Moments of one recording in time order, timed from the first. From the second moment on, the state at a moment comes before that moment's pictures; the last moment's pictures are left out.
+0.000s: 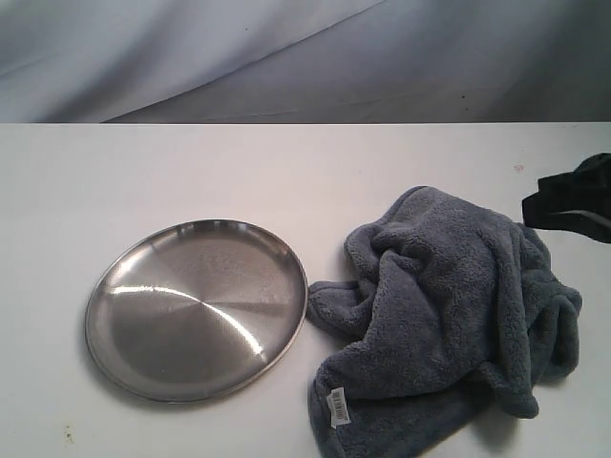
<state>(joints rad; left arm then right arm) -0.13 0.00 0.00 -0.12 0.13 0.11 0.27 1.07 -0.82 0.54 0.80 -0.37</state>
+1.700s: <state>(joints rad) -0.13 0.00 0.00 -0.12 0.13 0.11 0.56 2.08 -1.69 0.27 0.74 0.07</state>
